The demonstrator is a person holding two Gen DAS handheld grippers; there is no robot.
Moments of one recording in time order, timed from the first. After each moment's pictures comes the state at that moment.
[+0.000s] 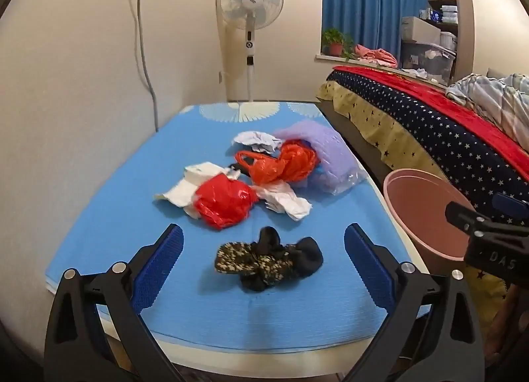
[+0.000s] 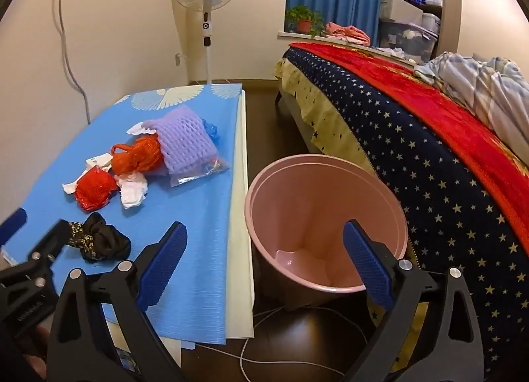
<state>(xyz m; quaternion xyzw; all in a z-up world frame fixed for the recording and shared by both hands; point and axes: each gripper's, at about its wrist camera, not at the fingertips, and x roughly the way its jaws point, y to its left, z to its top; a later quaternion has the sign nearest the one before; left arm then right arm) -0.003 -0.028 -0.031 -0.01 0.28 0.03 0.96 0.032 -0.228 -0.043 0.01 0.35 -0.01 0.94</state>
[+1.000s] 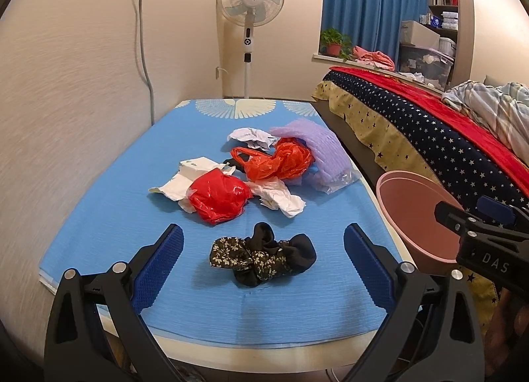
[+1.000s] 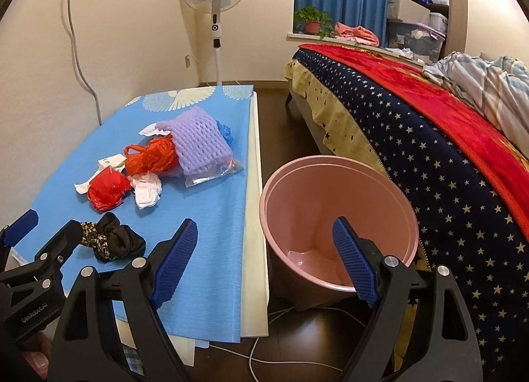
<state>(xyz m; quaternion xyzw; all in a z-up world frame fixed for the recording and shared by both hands) -0.003 -0.025 -0.032 -0.03 0.29 0.01 0.96 0.027 -0.220 -0.036 0.02 0.34 0.01 0.94</state>
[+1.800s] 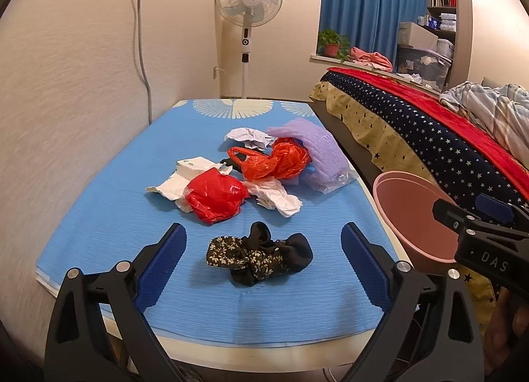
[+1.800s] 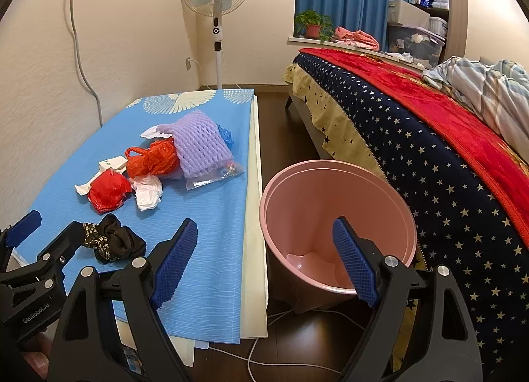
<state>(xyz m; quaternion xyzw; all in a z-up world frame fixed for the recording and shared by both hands) -0.006 -0.026 -0.033 -0.04 0.28 0.01 0.96 0.026 -0.219 -0.034 0.02 0.33 0.01 0.94</state>
